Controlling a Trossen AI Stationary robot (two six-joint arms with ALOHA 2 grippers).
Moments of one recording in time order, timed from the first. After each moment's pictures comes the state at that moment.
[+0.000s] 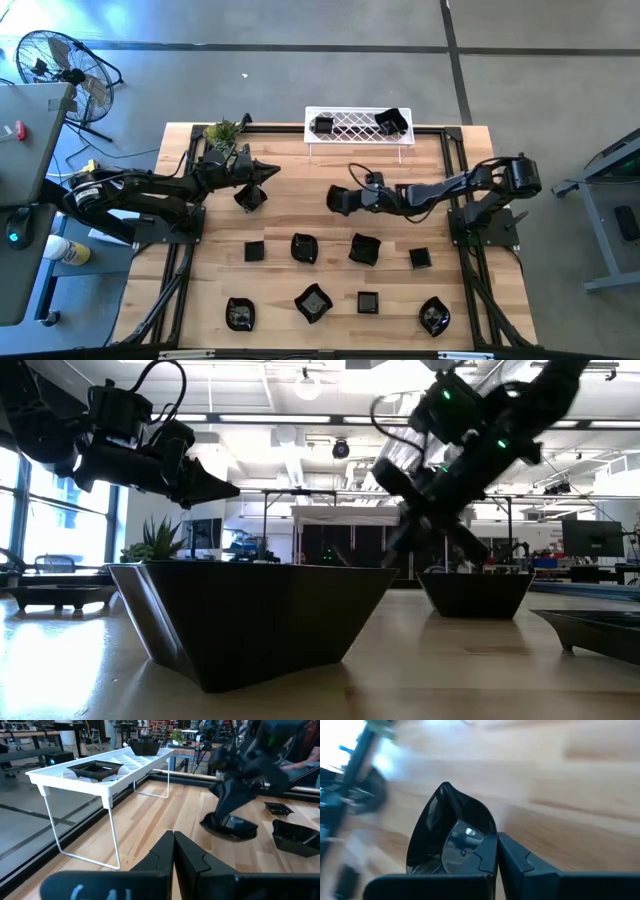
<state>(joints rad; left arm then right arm) 0.54 1.16 0.18 0.92 0.26 -0.01 -0.05 1.58 0.69 0.18 0.38 1.18</state>
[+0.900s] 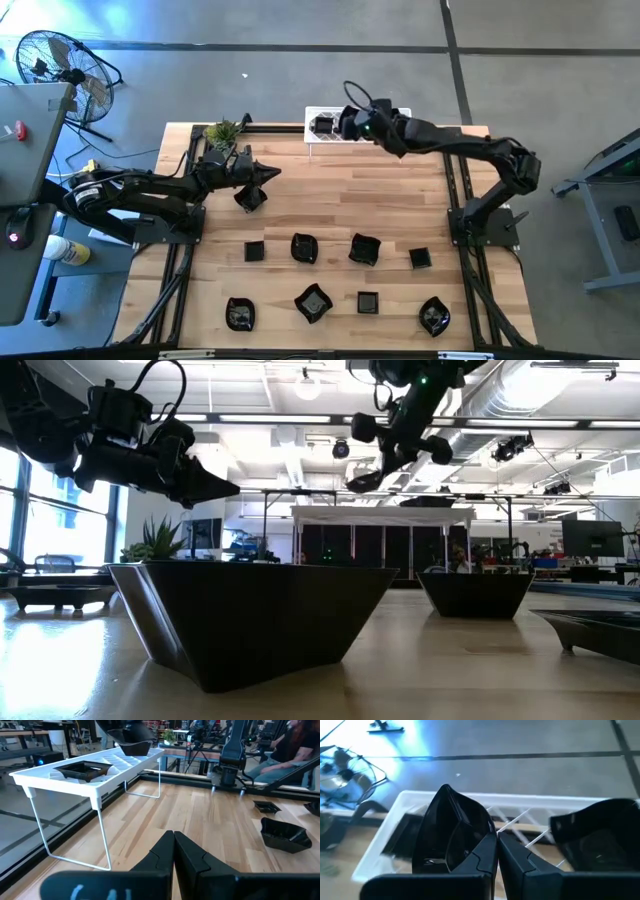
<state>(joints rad) 0.54 1.16 0.18 0.92 0.31 -0.01 -0.42 1.58 1.33 -0.50 0.63 0.81</state>
